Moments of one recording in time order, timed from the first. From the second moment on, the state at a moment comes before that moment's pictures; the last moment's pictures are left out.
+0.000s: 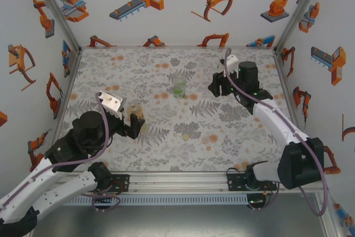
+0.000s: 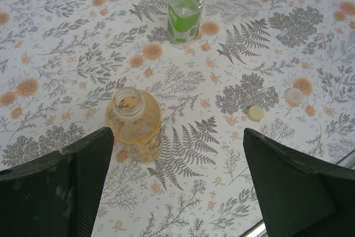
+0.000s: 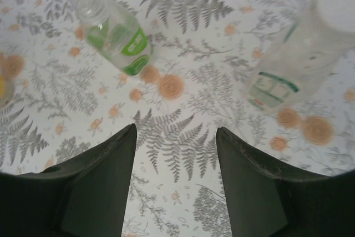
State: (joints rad) left arm -0.90 0.54 0.81 -0.56 -0.29 -0.12; right arm 0.26 1.31 0.93 -0.11 -0.41 -0.06
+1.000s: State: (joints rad) left arm -0.90 0.47 0.82 -0.63 -0.32 -0.13; right arm 0.30 1.85 0.95 0.81 -0.94 0.03
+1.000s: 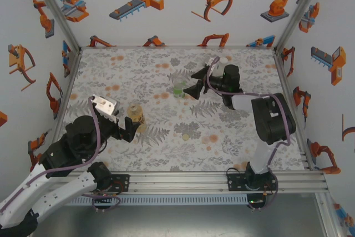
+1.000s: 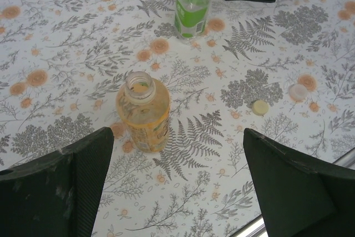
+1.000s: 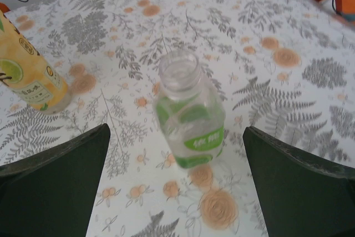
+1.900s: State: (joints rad) left arm -0.90 0.43 0.82 -0.66 -0.39 -0.12; right arm 0.35 2.23 1.24 1.24 -1.13 0.33
